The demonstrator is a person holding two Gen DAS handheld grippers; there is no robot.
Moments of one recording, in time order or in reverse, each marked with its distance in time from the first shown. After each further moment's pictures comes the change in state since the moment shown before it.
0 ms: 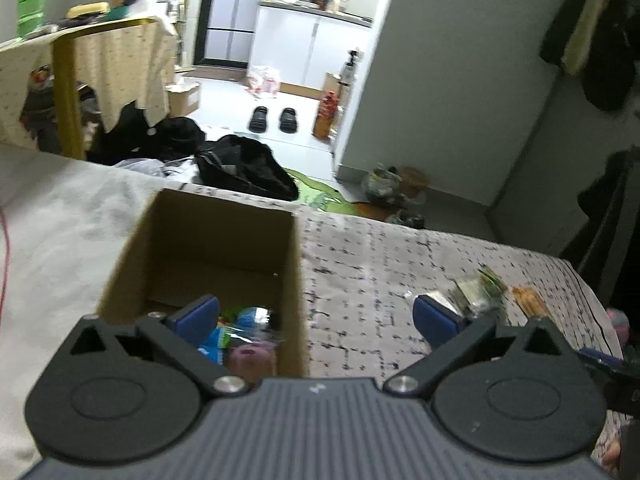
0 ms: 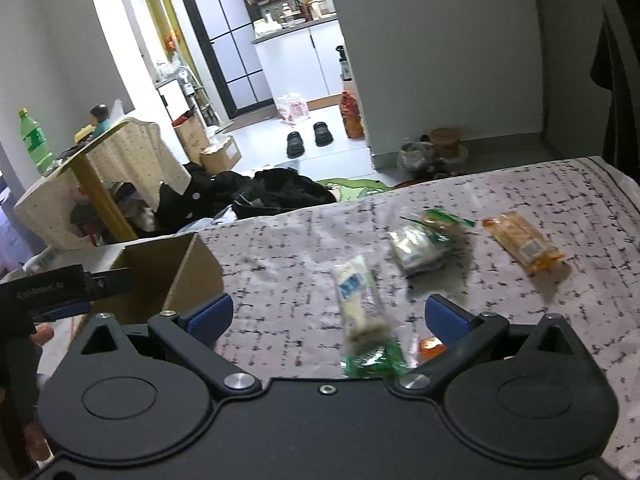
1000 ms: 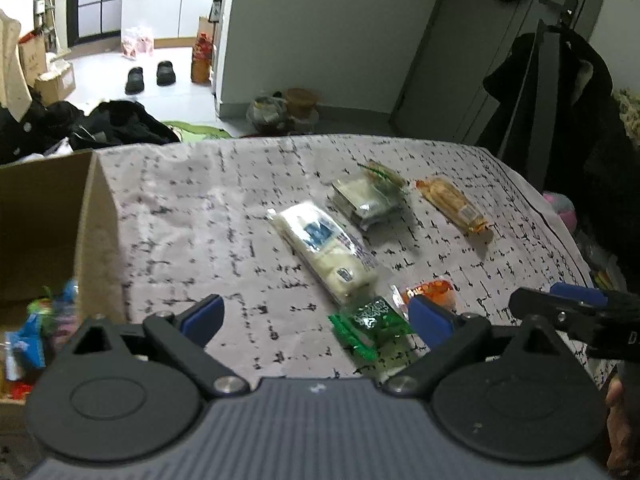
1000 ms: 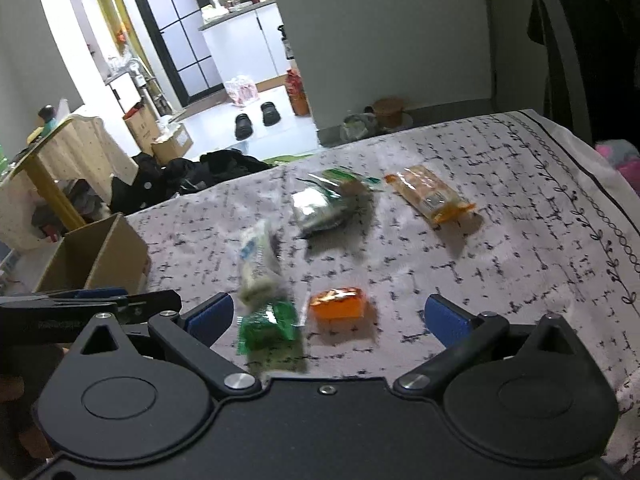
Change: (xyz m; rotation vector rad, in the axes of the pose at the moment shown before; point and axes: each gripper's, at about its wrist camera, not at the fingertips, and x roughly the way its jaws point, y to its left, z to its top) left arm 0.074 -0.089 -0.047 0.231 0.201 -0.256; right arm -0.005 -0.074 -0.023 0.073 0.076 -0.109
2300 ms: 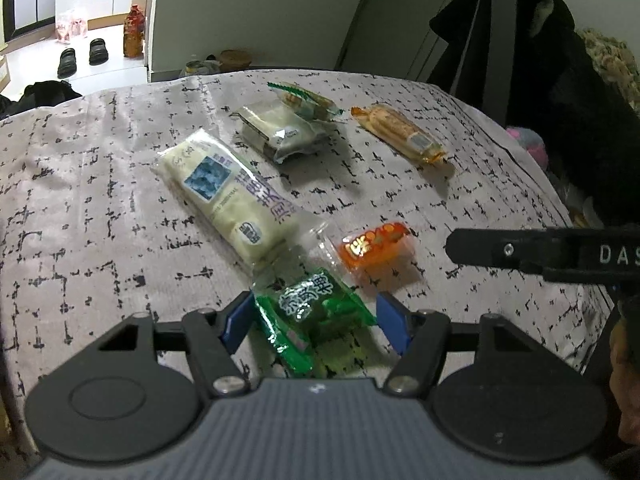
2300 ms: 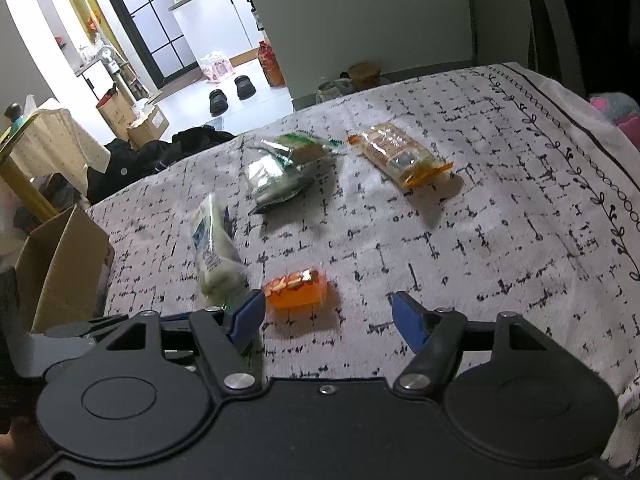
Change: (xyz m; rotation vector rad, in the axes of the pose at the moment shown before) left arm 0.071 -0.039 -0.030 0.098 0.100 -0.144; right arm 0.036 -0.027 -0.004 0.062 0.104 -0.015
